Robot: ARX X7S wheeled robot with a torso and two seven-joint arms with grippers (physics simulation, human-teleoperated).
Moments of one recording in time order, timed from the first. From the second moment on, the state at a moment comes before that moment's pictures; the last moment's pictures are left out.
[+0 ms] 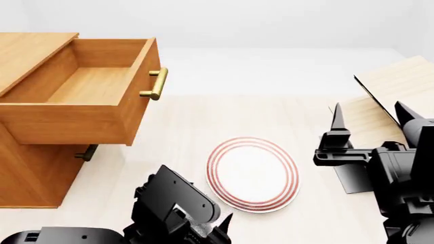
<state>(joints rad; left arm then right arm) -0.54 -0.42 0.24 0.74 -1.42 -1.41 -0.62 0.35 0.77 0.00 -0.86 0.95 0.78 0.75</state>
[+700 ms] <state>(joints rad) -0.33 -0.58 0.16 0.69 -1.26 -1.26 -0.48 0.34 0.75 -0.04 -0.83 0.91 0.76 0.72</state>
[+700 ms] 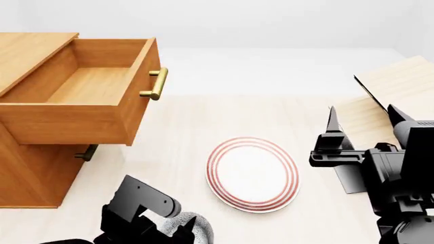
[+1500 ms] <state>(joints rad) -0.32 -0.61 0.21 0.48 -1.12 -1.18 -0.41 0.32 0.76 -0.05 -0.81 0.89 0.73 0.72</state>
